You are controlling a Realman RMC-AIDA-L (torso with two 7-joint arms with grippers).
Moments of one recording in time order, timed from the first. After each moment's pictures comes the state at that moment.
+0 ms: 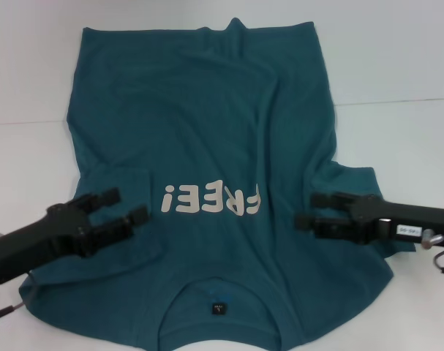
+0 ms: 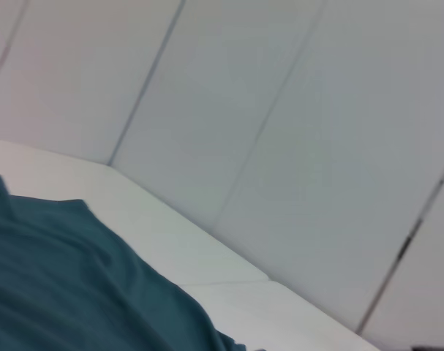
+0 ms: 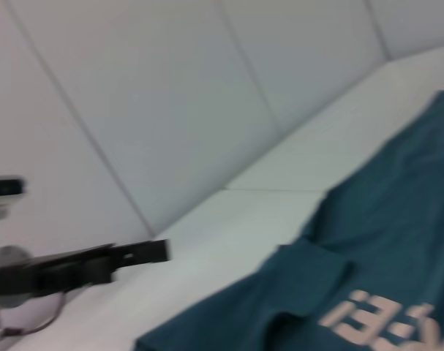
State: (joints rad) left arm -0.39 -2.16 0.65 0.71 1.80 1.53 -1.50; right arm 0.50 2.02 -0.72 -0.53 -1.87 -1.51 1.55
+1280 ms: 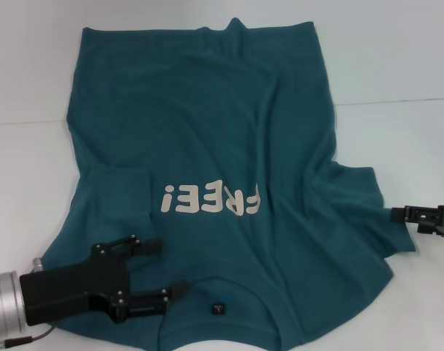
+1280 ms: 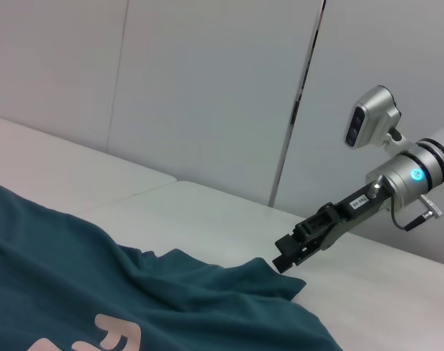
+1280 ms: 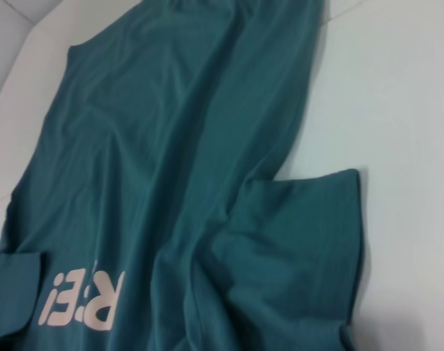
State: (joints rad) left arm -0.40 -2.16 0.75 0.71 1.94 1.58 -1.26; right arm 0.44 1.94 -0.67 -0.65 -2.13 -1.26 2.24
